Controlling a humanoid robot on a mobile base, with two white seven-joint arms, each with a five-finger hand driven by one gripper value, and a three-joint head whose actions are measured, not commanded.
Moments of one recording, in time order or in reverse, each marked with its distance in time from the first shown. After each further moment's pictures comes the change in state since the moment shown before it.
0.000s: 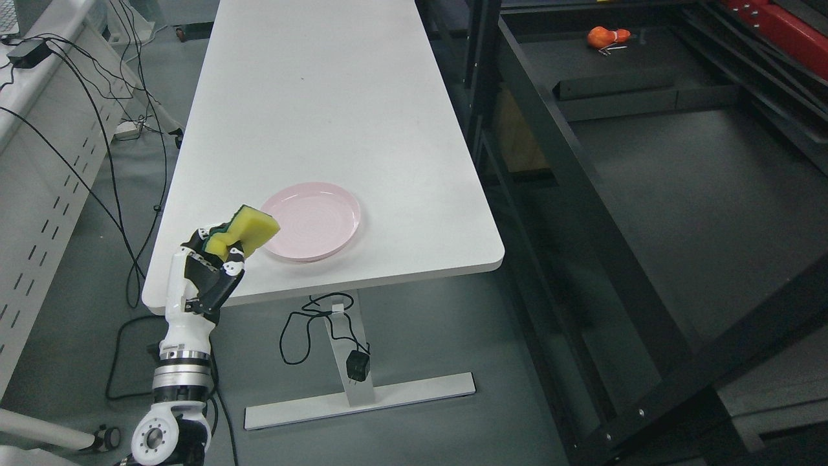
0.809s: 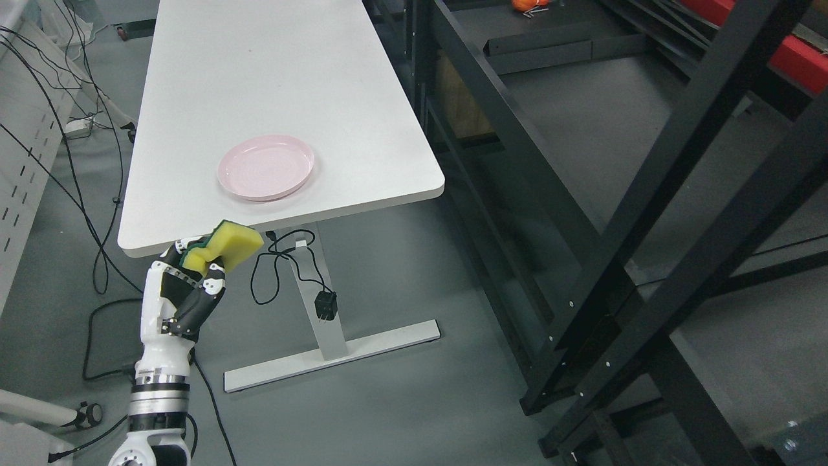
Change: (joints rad) left arm 0.092 0.026 0.020 -0.072 0.009 -0.055 -0.034; right arm 0.000 0.000 0.000 0.000 0.000 0.000 0.000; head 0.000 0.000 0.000
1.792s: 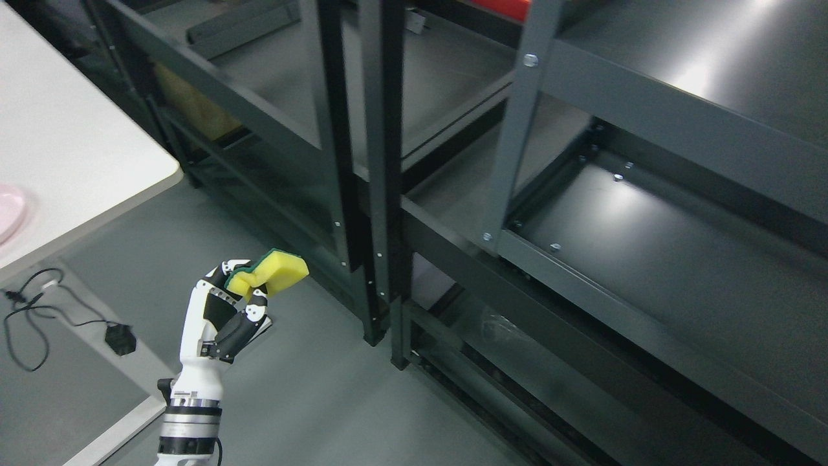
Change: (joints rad) left arm 0.053 0.006 -0.125 -0.019 -0.038 -0.063 -0.018; right arm 0.000 0.000 0.000 0.000 0.000 0.000 0.000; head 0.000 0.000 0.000
